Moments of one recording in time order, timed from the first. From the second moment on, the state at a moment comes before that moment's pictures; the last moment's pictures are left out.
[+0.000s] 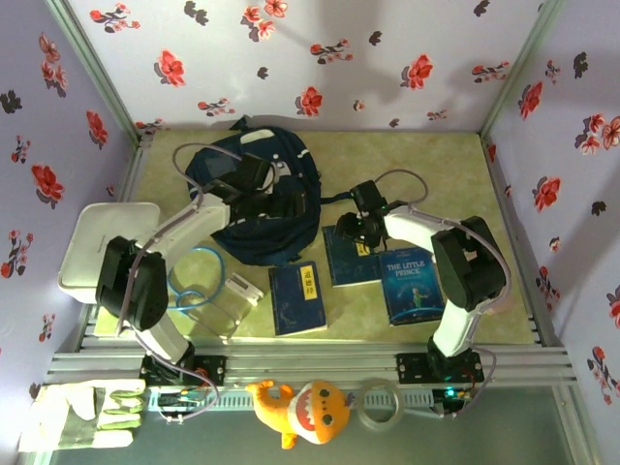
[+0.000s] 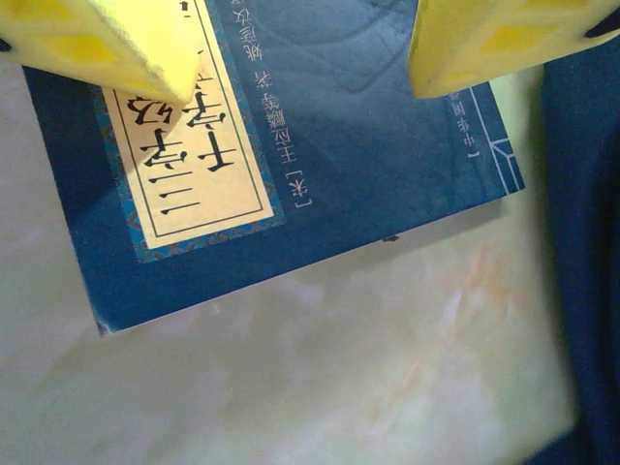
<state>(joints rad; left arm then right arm) -0.56 1.67 1.29 -0.54 0.16 -0.50 0.47 1.79 1.06 -0.37 -0.11 0.71</state>
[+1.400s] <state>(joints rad) -0.78 2.28 1.82 -0.72 0.24 -0.47 0.34 1.72 0.96 -0.39 -0.03 0.77</state>
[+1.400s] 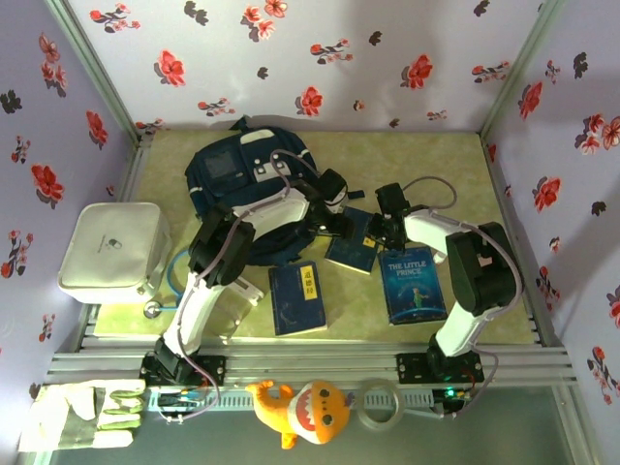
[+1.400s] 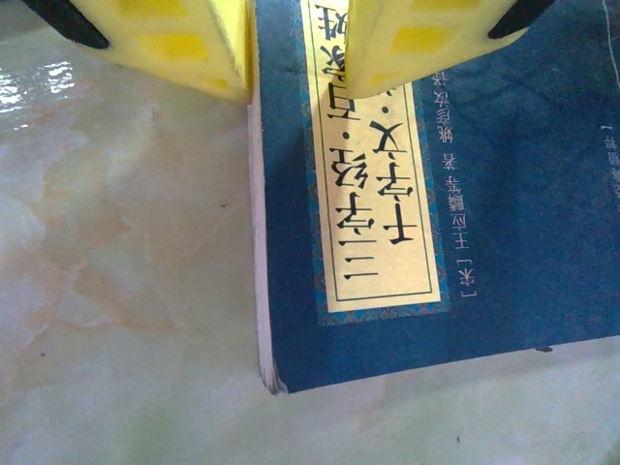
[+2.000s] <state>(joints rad) -0.77 2.30 1.84 -0.74 0.27 -0.47 0.34 1.74 0.96 -0.35 -0.05 0.79</state>
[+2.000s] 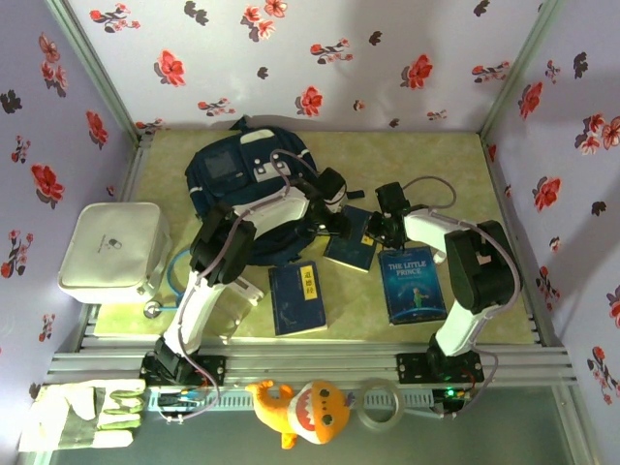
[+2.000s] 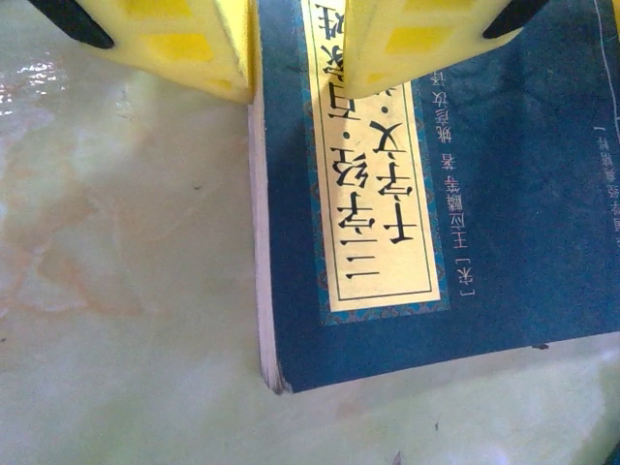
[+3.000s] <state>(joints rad) -0.75 2.19 1.84 -0.71 0.35 -0.56 0.33 1.74 0.94 -0.28 -0.06 0.84</state>
